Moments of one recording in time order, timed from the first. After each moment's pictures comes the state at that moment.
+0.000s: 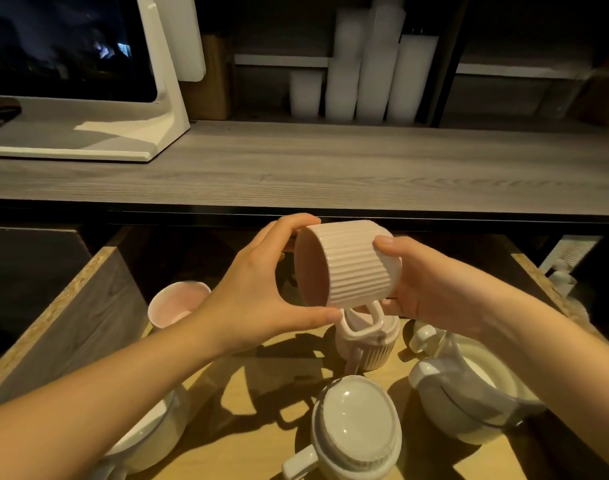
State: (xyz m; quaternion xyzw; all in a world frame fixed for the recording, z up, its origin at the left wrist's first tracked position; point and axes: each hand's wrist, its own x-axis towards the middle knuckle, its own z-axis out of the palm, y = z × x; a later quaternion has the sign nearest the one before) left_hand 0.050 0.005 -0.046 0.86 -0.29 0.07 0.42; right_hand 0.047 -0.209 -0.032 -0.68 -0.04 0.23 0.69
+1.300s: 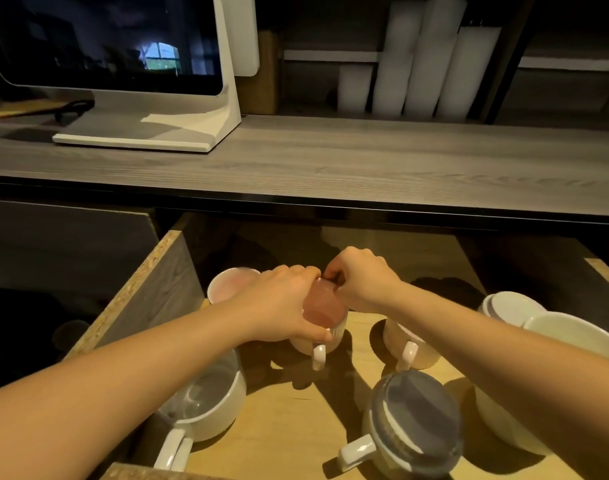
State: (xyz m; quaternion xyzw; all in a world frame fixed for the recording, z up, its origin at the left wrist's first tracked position) left_hand 0.077 0.047 -0.090 0.96 -0.24 -0.06 0.12; right_hand 0.097 -0.096 -0.084 -0.97 -0.13 0.05 0.19
